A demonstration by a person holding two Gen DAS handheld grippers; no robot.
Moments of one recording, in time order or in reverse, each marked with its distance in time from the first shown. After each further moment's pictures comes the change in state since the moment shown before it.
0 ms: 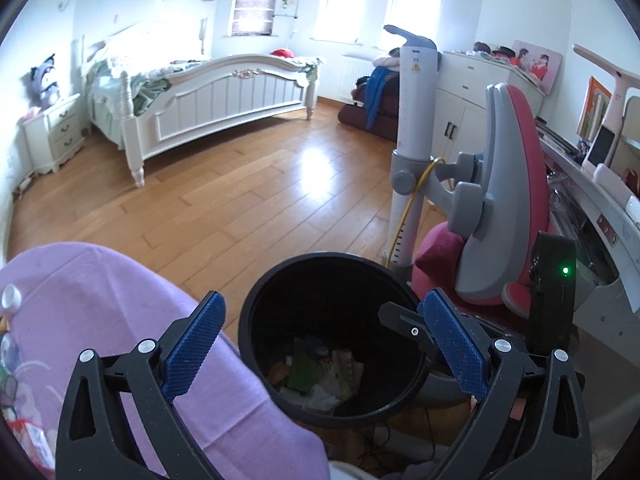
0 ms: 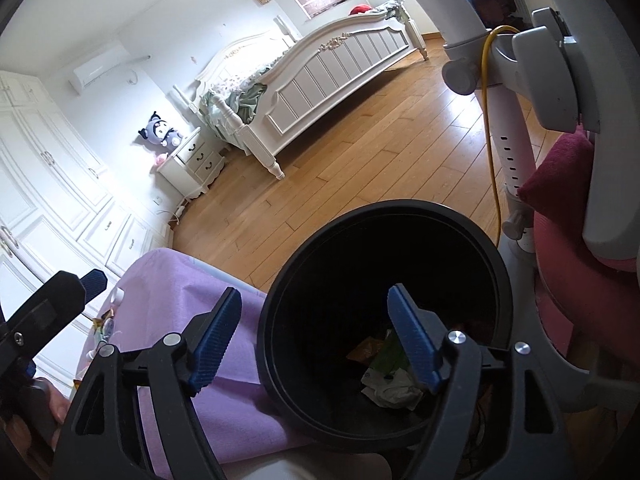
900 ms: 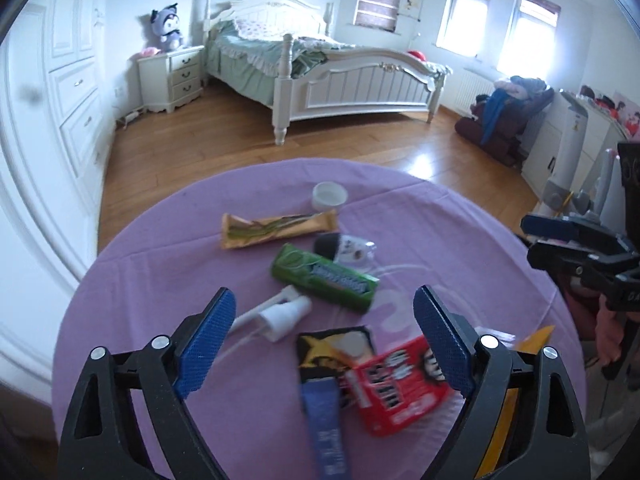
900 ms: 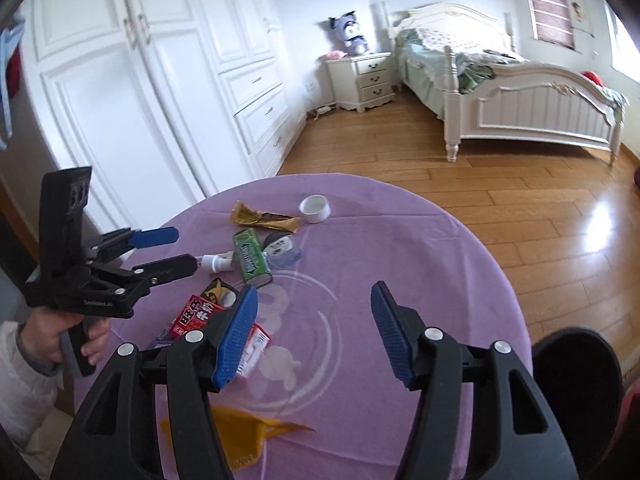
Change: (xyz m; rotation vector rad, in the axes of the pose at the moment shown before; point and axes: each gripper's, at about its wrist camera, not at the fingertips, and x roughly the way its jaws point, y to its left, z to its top) left arm -0.168 0.325 -0.095 -0.211 0.069 0.292; right arm 0.085 0.316 -0.050 -0.749 0.292 0.300
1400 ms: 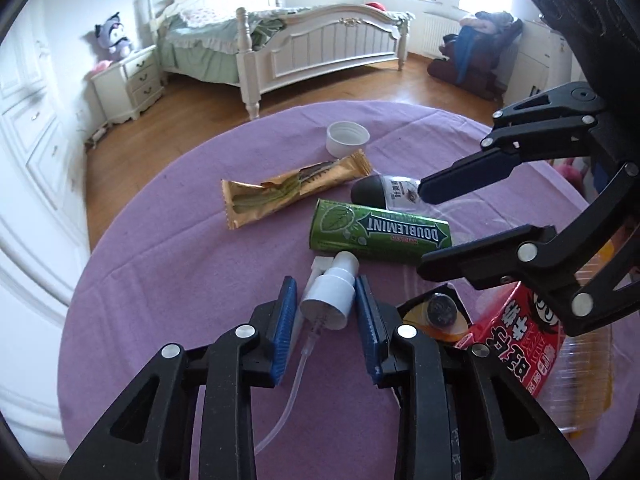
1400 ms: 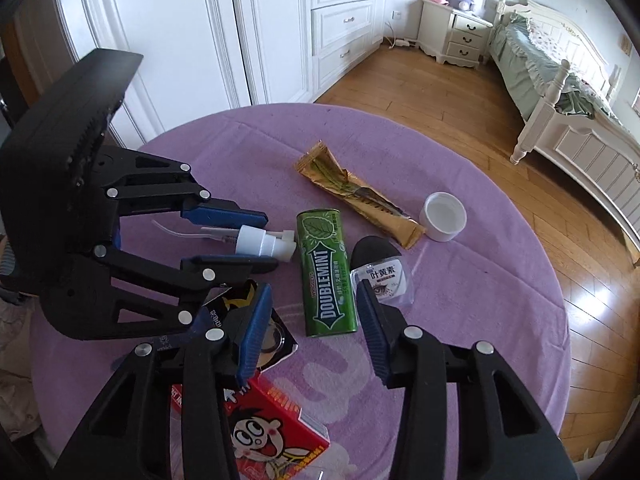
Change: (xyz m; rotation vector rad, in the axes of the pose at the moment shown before) left arm 0.045 0.031 -0.014 0.188 0.098 -0.041; right arm 0.112 0.075 0.032 -0.291 0.332 0.010
